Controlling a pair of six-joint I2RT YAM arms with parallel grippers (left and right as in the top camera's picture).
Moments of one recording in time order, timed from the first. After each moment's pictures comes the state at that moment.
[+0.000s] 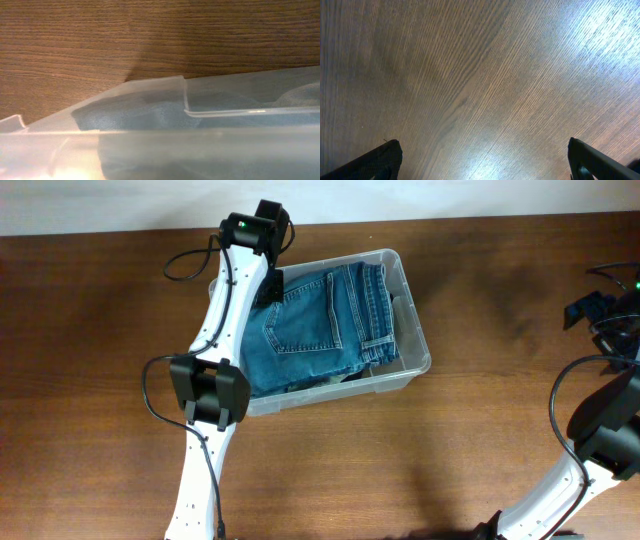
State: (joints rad) left arm -0.29 2.68 2.81 -1.61 -0.22 -0.27; right arm -0.58 2.15 2.07 -1.48 -0.02 0.58
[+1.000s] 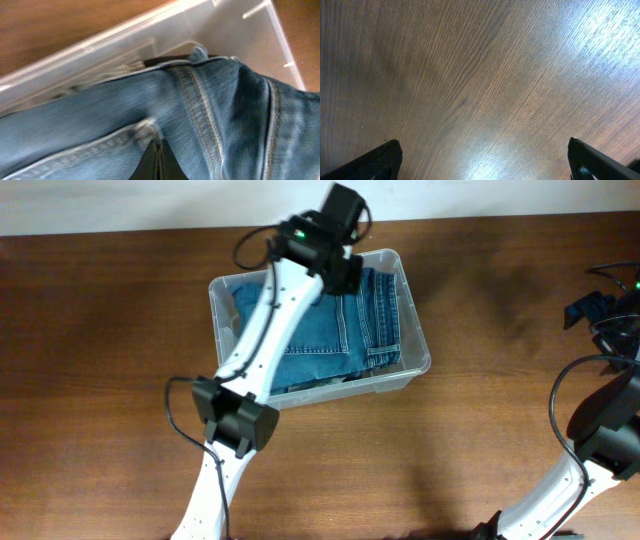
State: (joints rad) left arm -0.54 2.50 2.76 -1.39 -0.01 -0.27; right arm -0.58 2.15 2.07 -1.48 -0.02 0.58
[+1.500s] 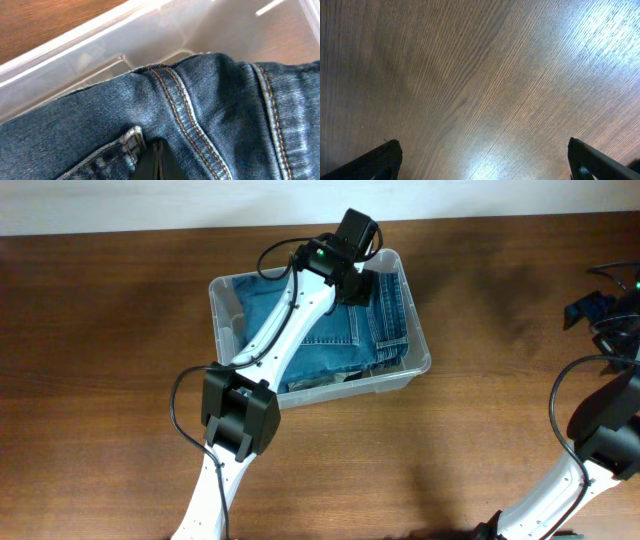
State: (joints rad) left arm -0.56 2.47 2.46 -1.09 0.00 -0.22; right arm -0.58 2.15 2.07 -1.48 -0.02 0.58
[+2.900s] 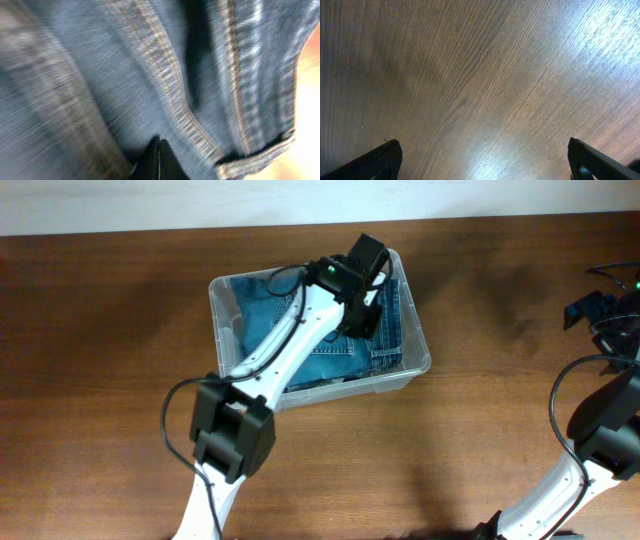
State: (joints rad) left arm -0.62 2.30 2.21 -1.16 0.04 -0.17; right arm -0.58 2.15 2.07 -1.48 -0.02 0.58
